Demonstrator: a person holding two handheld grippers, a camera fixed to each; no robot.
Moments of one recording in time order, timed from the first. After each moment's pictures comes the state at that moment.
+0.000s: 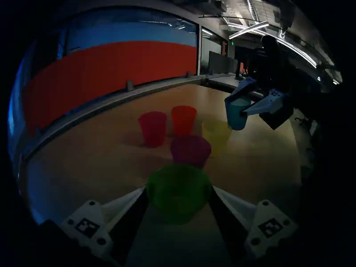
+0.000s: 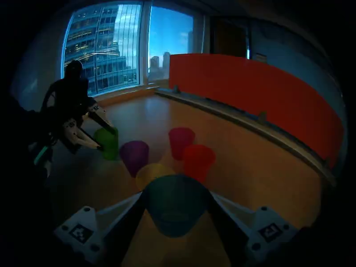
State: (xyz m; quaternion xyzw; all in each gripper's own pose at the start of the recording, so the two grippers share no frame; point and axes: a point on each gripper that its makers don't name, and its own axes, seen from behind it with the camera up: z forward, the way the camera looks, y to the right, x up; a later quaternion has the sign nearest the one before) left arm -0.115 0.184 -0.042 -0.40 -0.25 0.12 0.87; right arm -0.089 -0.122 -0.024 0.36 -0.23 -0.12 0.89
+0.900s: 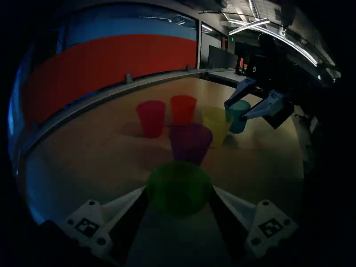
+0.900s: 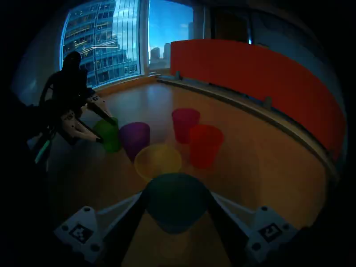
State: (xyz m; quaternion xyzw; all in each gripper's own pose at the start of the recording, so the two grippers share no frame) left arm -0.138 0.183 -0.046 -0.40 -0.26 0.12 0.87; right arm -0.130 -0.126 -0.036 0.37 -0.27 -0.13 0.88
